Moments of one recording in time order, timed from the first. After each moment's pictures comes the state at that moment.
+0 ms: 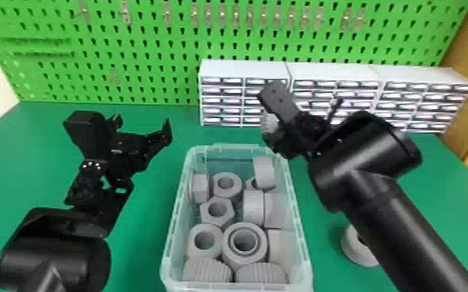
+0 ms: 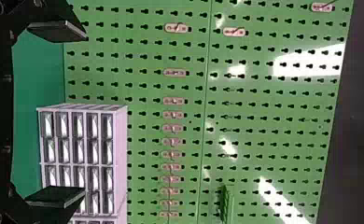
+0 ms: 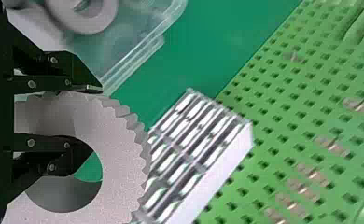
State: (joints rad) left arm -0.07 0.14 -0.10 -1.72 0.19 0.07 -0.06; right arm -0.52 -0.17 0.48 -1.63 0.29 0.95 0.34
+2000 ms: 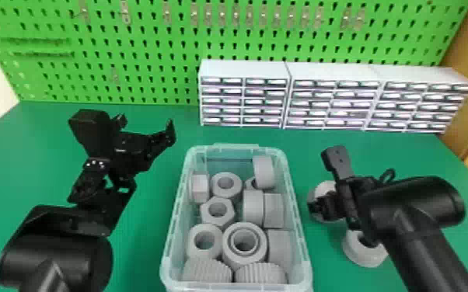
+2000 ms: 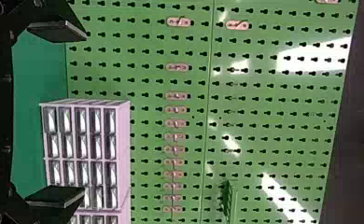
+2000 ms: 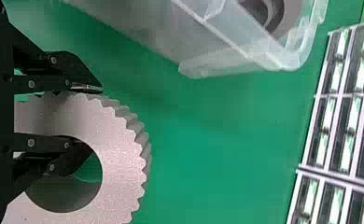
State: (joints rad) left arm -0.08 0.14 -0.11 -1.72 0.19 0.09 -0.07; right arm -0.36 -0.17 0.17 -1.45 0.09 1.08 0.34
